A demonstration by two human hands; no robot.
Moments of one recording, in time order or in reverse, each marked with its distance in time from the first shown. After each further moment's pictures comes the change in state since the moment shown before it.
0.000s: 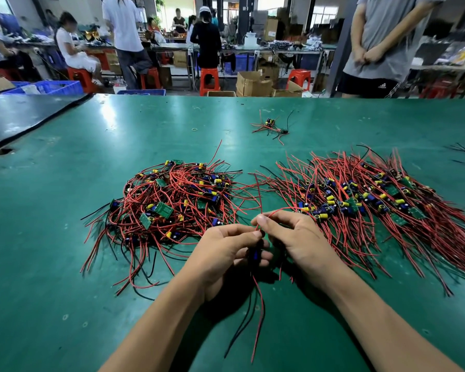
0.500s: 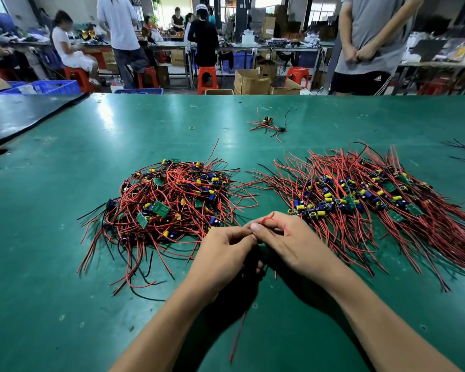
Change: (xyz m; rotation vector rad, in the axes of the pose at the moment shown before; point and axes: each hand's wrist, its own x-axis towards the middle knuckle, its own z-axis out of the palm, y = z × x) left_hand 0.002 -0.013 0.000 0.391 0.043 0.165; right_hand 0.001 -0.002 -0.008 -0.578 -0.111 -0.250
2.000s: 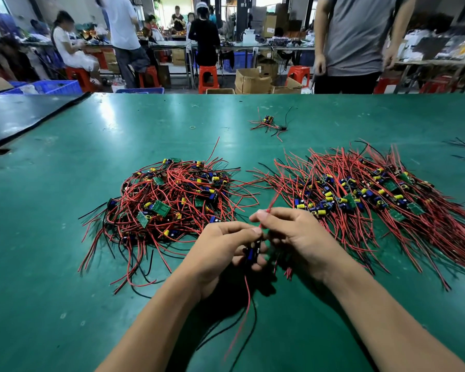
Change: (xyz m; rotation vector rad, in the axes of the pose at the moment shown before) left_hand -0.002 0.017 -0.005 -0.318 -0.075 -0.163; right_hand 0.000 -0.010 -0.003 0.748 0.012 0.356
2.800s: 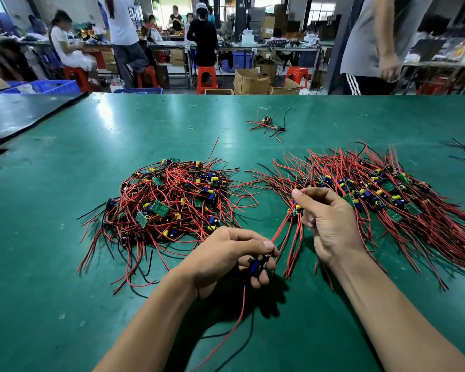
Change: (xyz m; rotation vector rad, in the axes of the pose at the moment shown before) left_hand -0.006 0.004 -0.004 0.152 -0.308 -0.063; right_hand 0.012 -0.013 -0.023 0.195 0.512 -0.365
